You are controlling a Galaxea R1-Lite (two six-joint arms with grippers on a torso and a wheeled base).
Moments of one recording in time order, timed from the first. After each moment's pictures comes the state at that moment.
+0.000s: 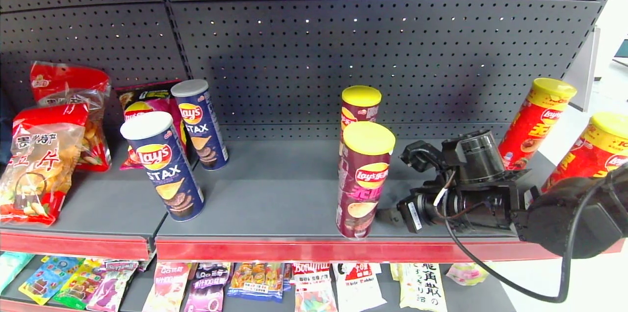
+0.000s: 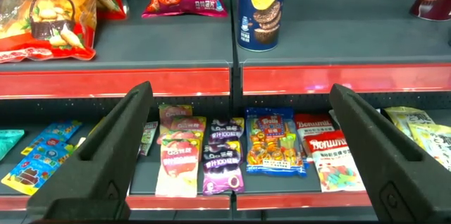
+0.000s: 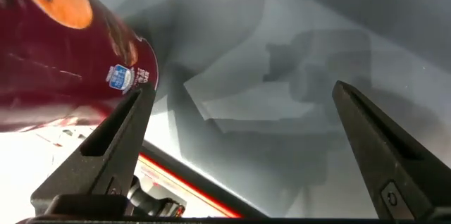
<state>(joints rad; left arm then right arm) 0.00 0.00 0.00 0.01 -0.02 0.02 0.50 1.81 -0.78 -0.33 0.00 -0.03</state>
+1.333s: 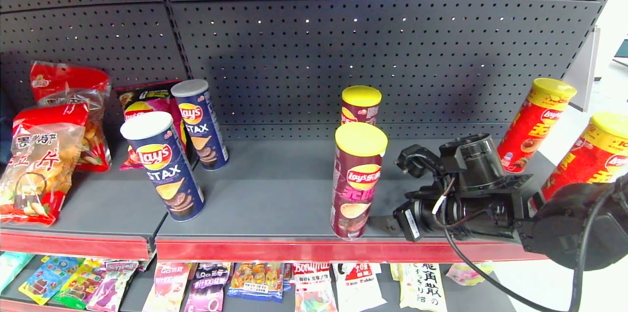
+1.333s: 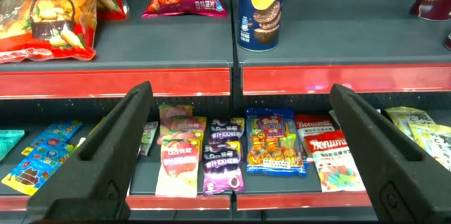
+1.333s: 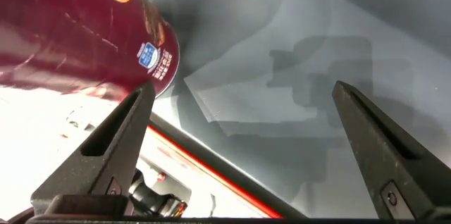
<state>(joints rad) 0.00 0.00 0.00 0.01 -0.02 0.02 0.55 1.79 -0.76 -0.33 0.00 -0.03</state>
